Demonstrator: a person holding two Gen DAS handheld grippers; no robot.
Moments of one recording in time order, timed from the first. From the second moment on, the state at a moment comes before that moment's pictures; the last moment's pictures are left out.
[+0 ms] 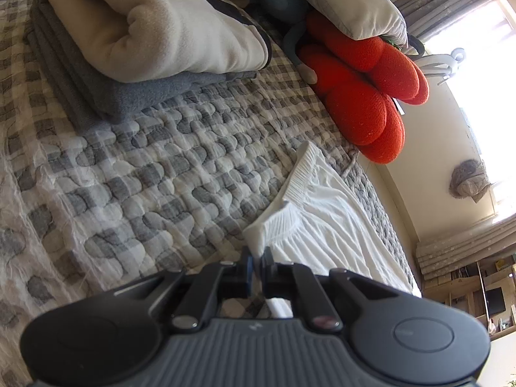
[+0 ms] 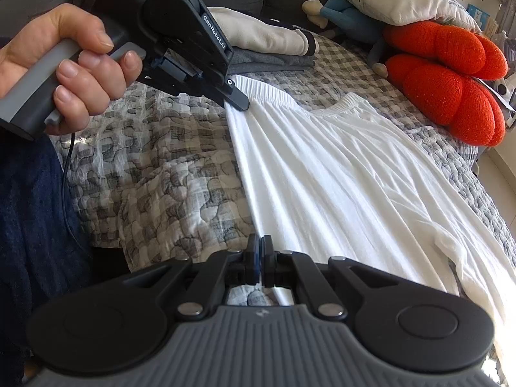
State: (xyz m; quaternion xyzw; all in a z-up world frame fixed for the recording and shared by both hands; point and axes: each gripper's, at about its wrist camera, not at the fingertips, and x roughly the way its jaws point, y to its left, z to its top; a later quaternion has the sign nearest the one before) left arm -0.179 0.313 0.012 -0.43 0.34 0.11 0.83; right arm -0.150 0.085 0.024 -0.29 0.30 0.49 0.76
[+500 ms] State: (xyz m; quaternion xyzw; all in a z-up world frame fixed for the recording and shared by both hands) left arm -0.182 0.314 0.007 -0.43 0.36 0.12 0.82; right arm -0.123 0.064 0.047 -0.22 0.32 0.50 0.77
